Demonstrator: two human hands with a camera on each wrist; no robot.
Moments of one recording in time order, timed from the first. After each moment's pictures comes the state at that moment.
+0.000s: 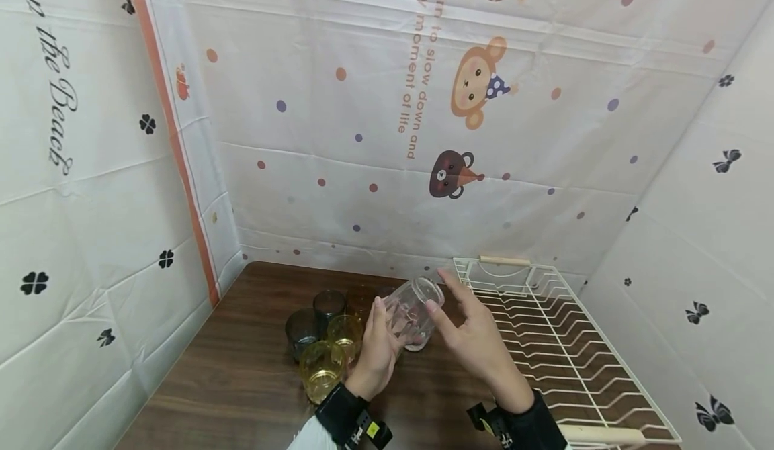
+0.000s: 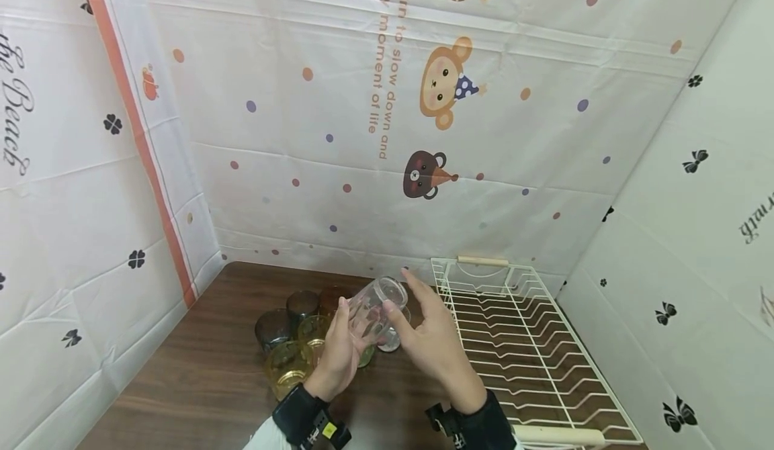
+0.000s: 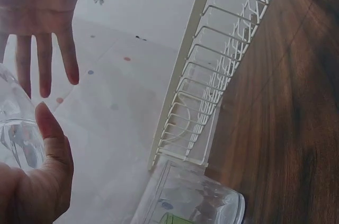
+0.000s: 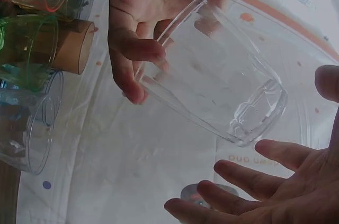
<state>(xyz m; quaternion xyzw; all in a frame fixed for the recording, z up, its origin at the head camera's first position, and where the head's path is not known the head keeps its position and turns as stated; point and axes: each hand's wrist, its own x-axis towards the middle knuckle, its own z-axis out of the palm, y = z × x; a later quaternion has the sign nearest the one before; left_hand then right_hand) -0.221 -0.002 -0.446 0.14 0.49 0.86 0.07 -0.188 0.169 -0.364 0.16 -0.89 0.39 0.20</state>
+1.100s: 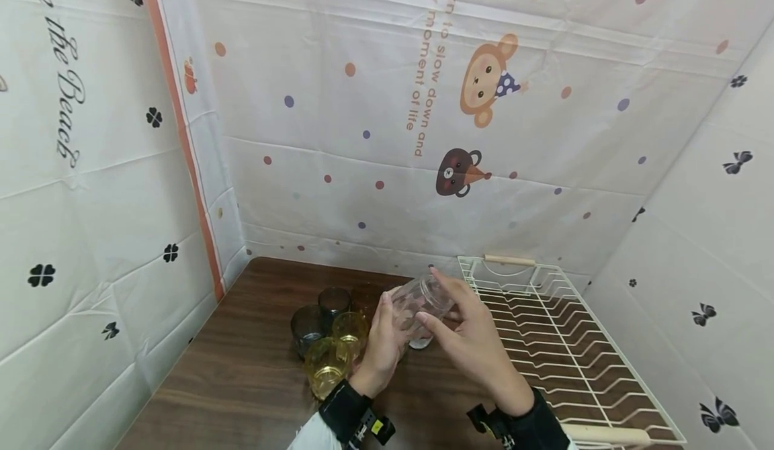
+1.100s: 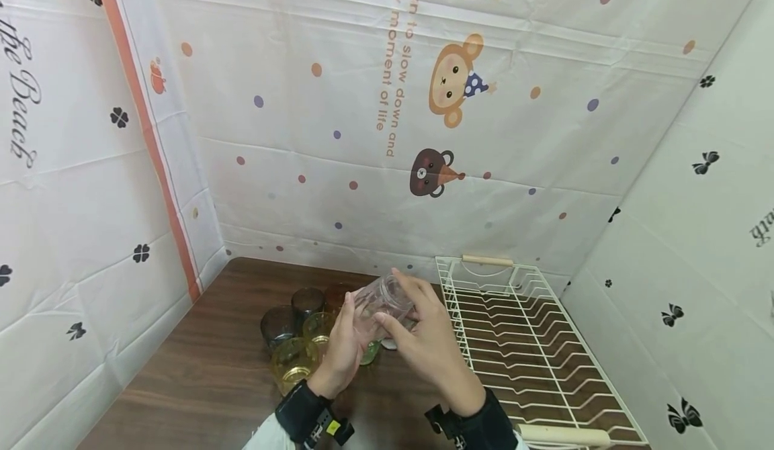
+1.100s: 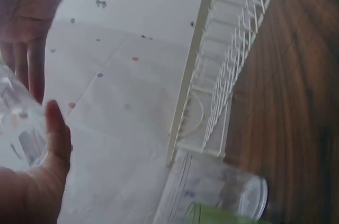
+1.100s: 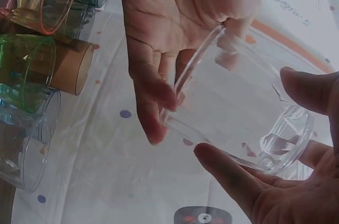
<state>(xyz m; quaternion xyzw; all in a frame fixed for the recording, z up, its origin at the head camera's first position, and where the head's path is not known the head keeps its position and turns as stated) -0.222 -0.008 -0.438 0.19 0.53 0.83 0.04 -0.183 0.150 -0.358 0.21 -0.86 0.41 0.21</state>
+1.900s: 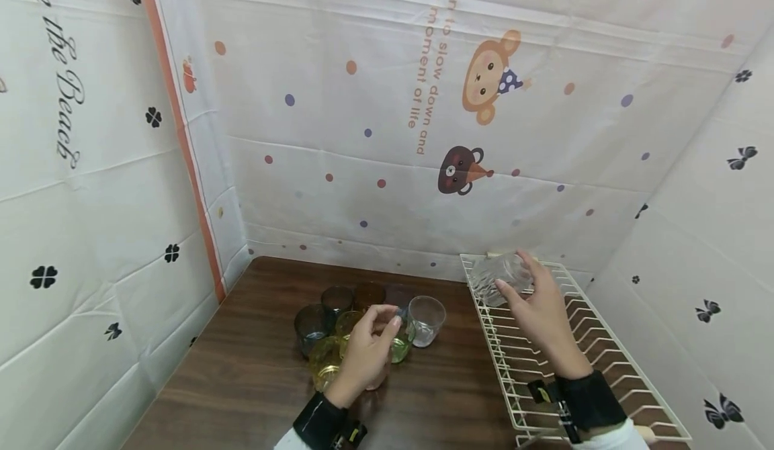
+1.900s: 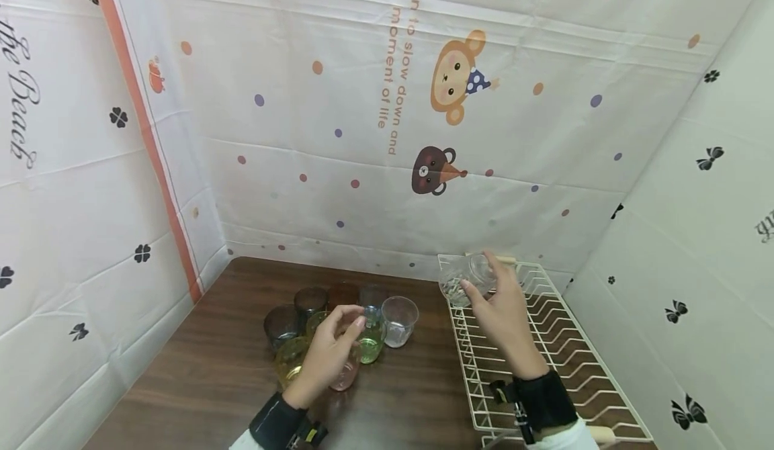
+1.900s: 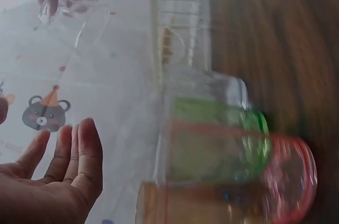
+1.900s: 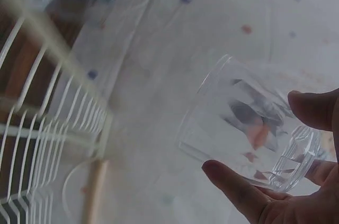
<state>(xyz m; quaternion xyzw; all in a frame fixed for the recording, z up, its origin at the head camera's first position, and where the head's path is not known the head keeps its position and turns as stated) -0.213 -0.045 -0.456 0.15 0.73 0.67 -0.05 -0.222 0.256 -0.351 0.04 -0.92 0.30 0.25</state>
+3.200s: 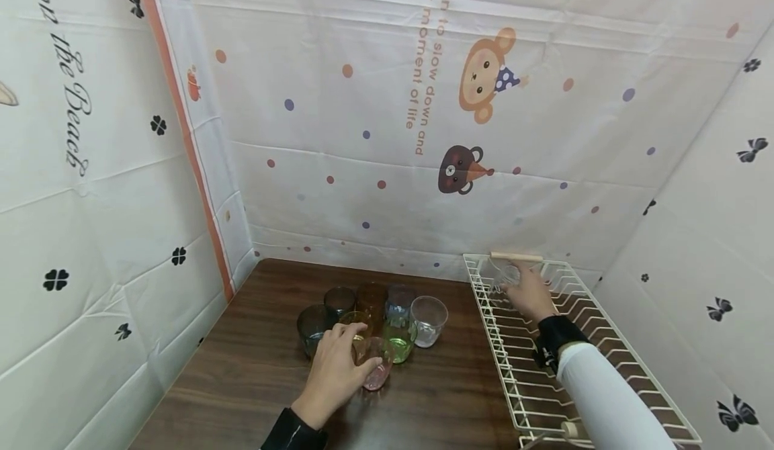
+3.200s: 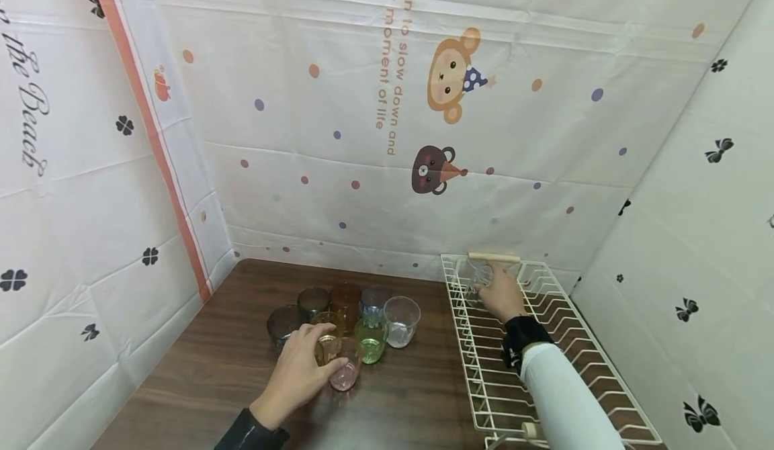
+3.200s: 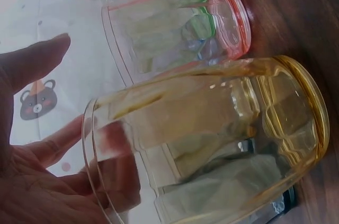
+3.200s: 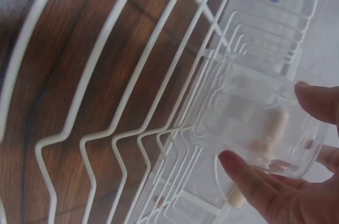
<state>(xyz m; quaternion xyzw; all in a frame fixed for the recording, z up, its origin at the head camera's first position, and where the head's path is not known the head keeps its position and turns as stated) -0.191 -0.085 -0.467 0.09 0.93 0.34 -0.11 -0.340 0.332 -0.427 0.00 -0.96 0.25 0.10</state>
